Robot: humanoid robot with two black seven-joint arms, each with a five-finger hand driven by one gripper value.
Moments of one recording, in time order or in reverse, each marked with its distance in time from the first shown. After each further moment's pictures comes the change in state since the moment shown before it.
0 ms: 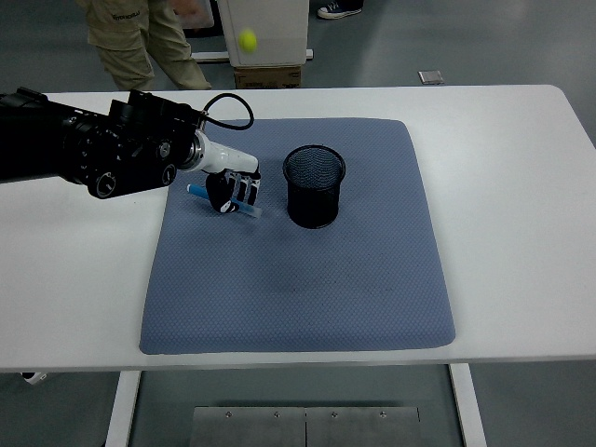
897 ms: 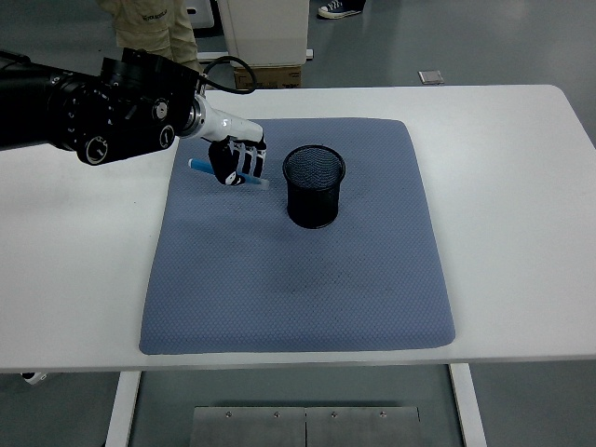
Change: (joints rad) left arm -0.097 0.026 -0.034 0.001 -0.022 -0.070 0.000; right arm 0.000 0.000 0.000 0.000 0.000 0.000 0.000
